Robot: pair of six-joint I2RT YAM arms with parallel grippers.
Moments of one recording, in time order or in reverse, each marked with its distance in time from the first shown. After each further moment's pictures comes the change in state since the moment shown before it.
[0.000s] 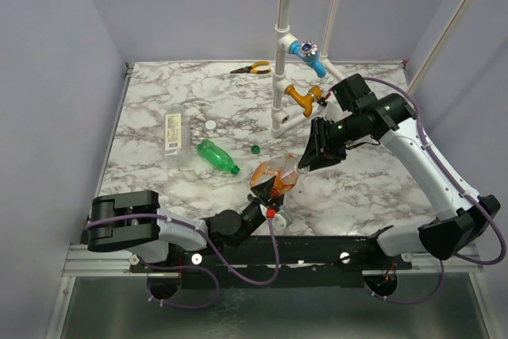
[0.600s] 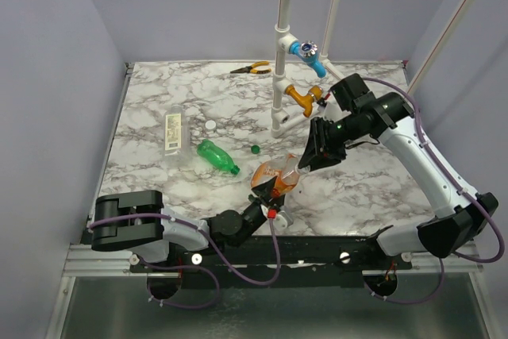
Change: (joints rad) left arm 0.000 0.024 0.004 0.024 0.002 0.003; right arm 0.000 0.011 0.001 -0.005 0.001 0.000
